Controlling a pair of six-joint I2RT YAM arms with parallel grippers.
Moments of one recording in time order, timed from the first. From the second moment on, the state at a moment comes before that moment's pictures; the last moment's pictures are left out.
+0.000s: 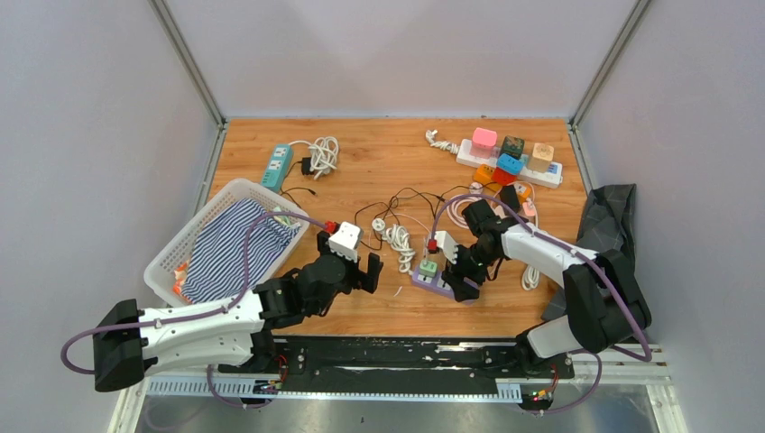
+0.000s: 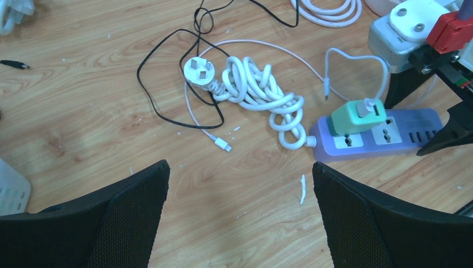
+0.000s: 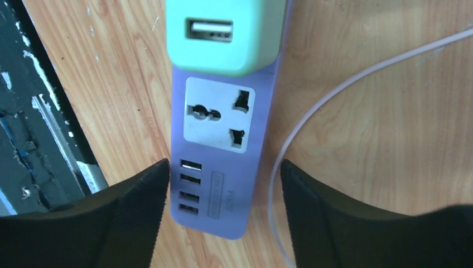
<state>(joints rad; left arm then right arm) -1.14 0.91 0.47 0.05 -0.60 -0.34 0.43 1.42 0.75 -0.72 -0.52 -0.83</state>
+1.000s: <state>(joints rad) -1.14 0.70 0.34 0.15 -0.37 -0.41 0.30 1.02 0.95 -1.04 -0.73 -0.98</state>
